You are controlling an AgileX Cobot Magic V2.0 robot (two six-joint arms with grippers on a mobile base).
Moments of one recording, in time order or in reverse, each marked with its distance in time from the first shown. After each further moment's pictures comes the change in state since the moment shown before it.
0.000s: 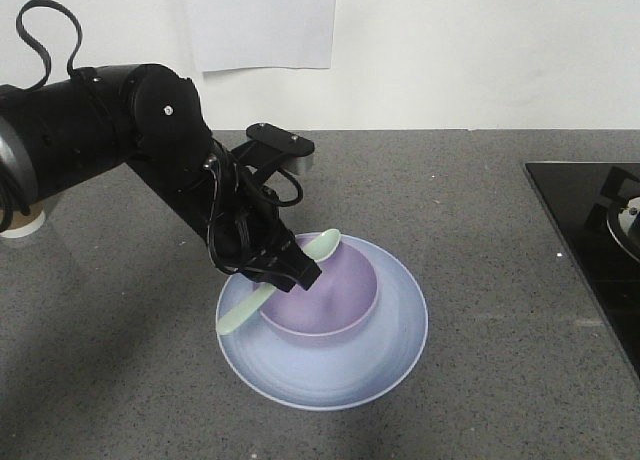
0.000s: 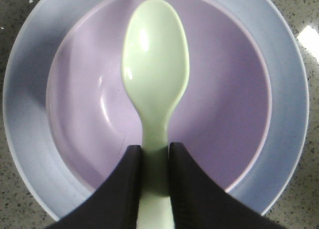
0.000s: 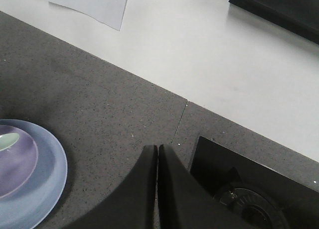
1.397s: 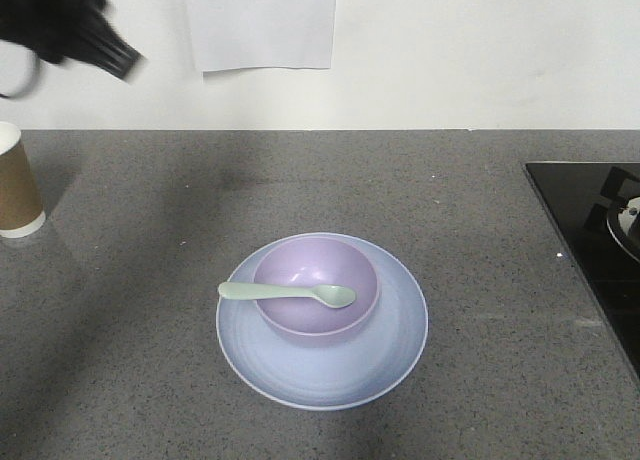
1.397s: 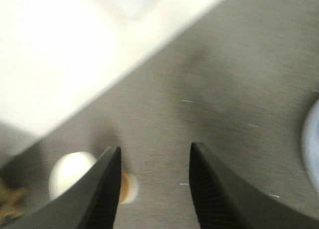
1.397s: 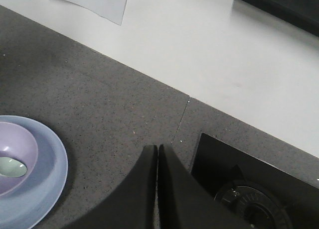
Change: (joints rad) left arm 0.000 -0.296 -0.326 0.820 0.160 -0.256; right arm 0.000 0.028 0.000 0.000 0.001 0.000
